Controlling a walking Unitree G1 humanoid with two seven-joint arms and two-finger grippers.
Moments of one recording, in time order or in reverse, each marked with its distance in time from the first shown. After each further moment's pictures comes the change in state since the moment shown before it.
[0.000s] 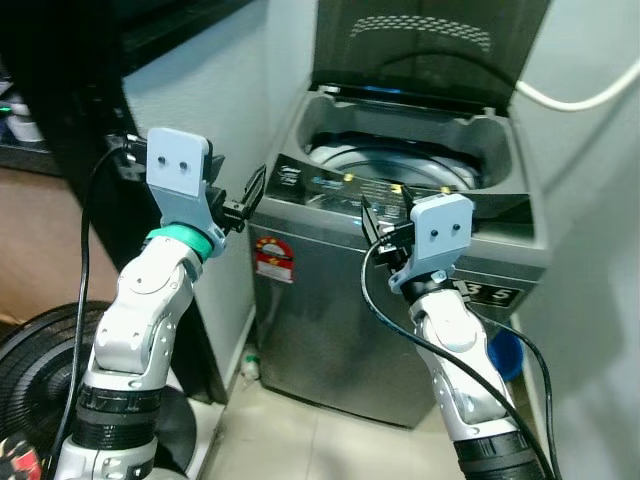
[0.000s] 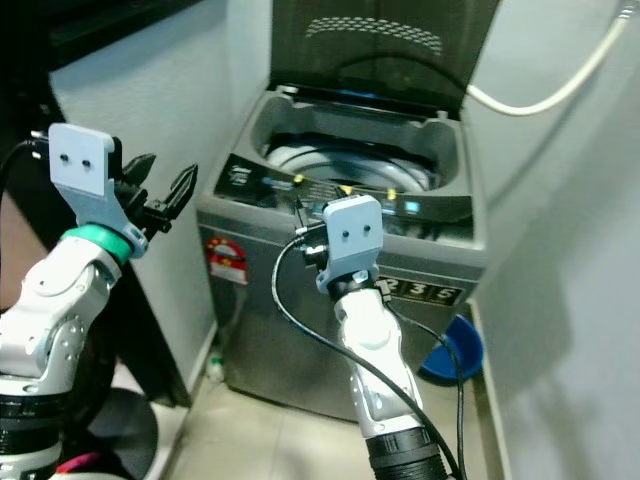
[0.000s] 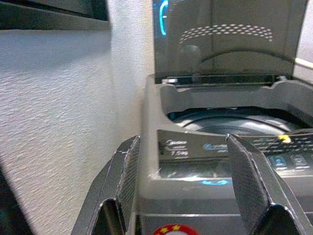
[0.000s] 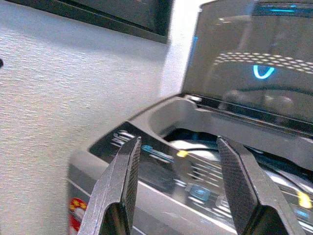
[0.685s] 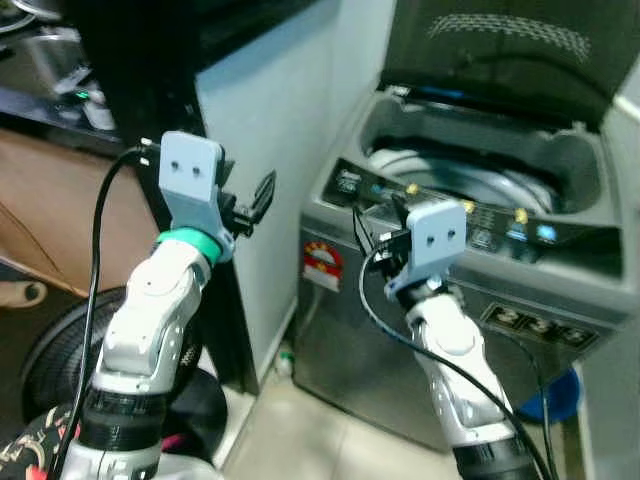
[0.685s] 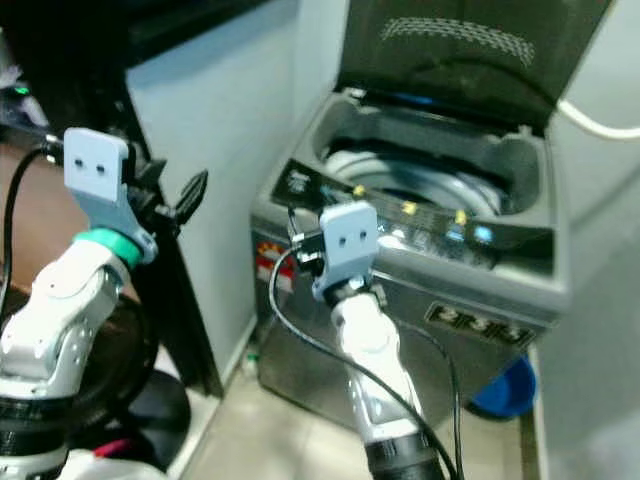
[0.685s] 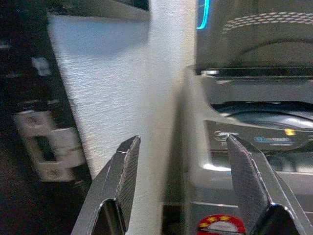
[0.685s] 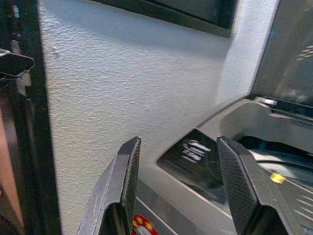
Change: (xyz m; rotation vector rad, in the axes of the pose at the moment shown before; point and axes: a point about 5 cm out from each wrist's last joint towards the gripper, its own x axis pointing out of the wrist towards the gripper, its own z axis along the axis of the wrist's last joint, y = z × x) left arm 0.000 -0.004 0.000 0.014 0.002 -0.012; right arm -0.002 0.003 -0.002 0.032 0.008 0.028
